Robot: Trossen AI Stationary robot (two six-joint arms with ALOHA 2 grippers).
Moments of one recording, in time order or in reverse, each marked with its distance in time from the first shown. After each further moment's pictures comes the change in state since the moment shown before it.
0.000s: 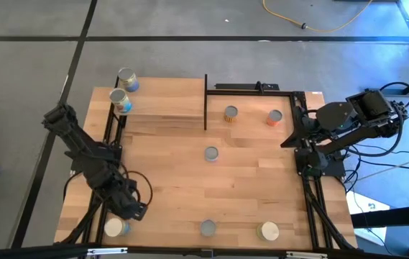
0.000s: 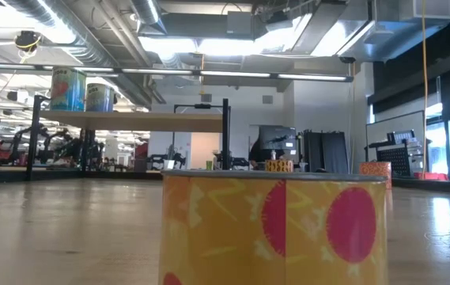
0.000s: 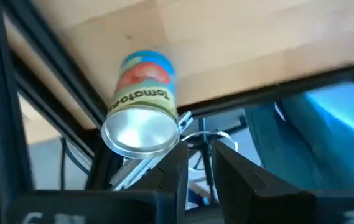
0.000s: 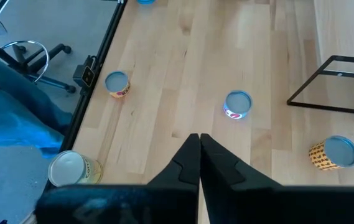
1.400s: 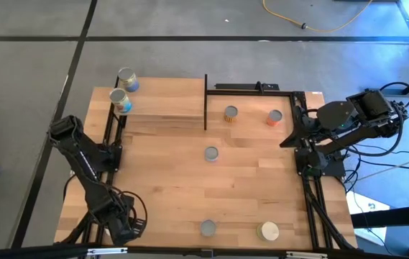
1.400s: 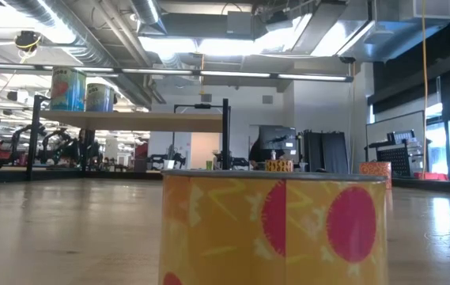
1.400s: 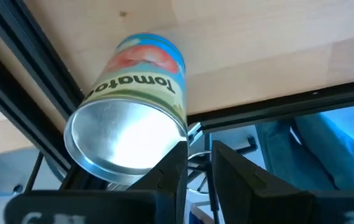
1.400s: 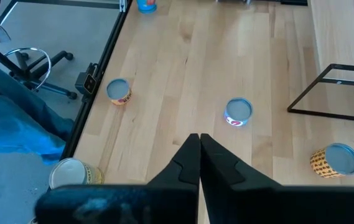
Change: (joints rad) left arm -0.152 0.185 0.000 0.132 -0.087 -0.151; right arm 0.000 0.000 0.000 0.029 0.000 0.001
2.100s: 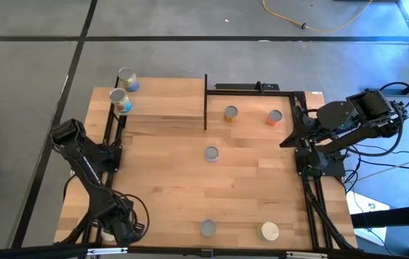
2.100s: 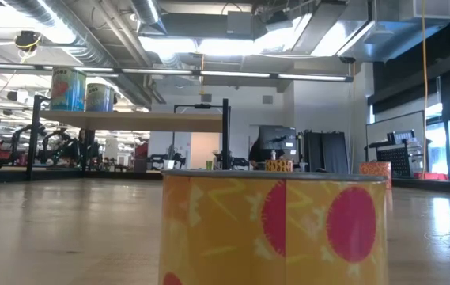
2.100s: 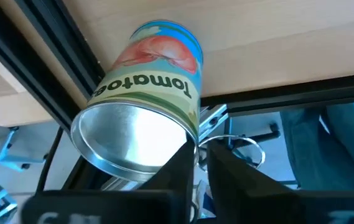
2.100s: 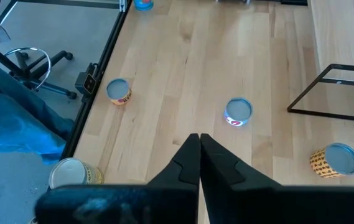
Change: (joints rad) left arm 0.000 0.056 0.002 -0.014 0.120 -0.002; right arm 0.000 0.000 0.000 0.000 0.000 0.000
